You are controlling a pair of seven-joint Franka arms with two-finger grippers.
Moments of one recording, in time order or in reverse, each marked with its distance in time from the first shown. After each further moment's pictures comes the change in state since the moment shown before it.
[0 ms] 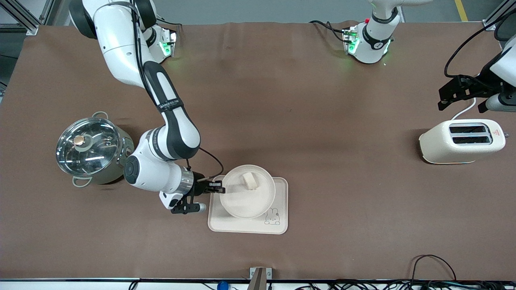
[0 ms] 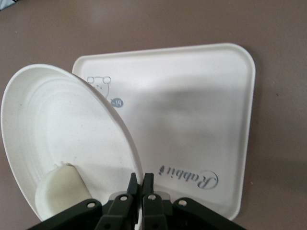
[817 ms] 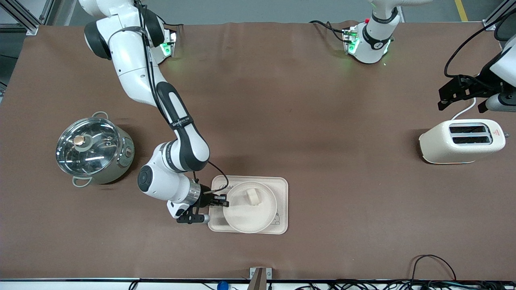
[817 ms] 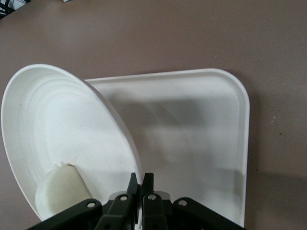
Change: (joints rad) left arm 0.000 0.000 0.000 0.000 0.000 -0.001 0.000; right arm -0.026 0.166 0.042 0.116 0.006 0.121 0.008
